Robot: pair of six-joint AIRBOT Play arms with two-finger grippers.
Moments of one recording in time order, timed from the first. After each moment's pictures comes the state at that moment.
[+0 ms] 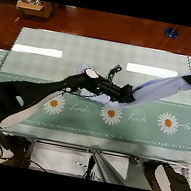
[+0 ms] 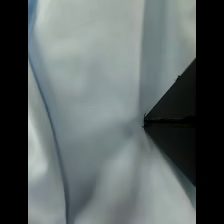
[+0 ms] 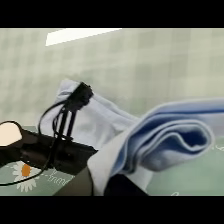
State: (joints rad) left arm -0.74 -1.86 1.33 -0.02 -0.87 -1.18; right arm -0.35 -0.76 1.16 -0.82 1.40 1.41
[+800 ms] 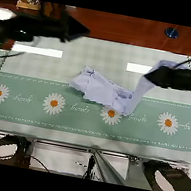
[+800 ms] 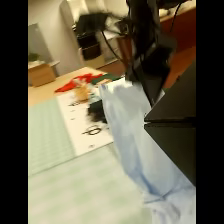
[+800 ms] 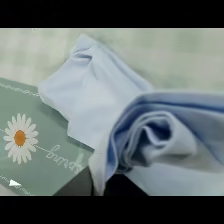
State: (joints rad) left arm -0.02 -1.32 1.33 0.15 -1.21 -1.10; right arm 0.18 -1.01 1.16 -1.01 1.14 1.53
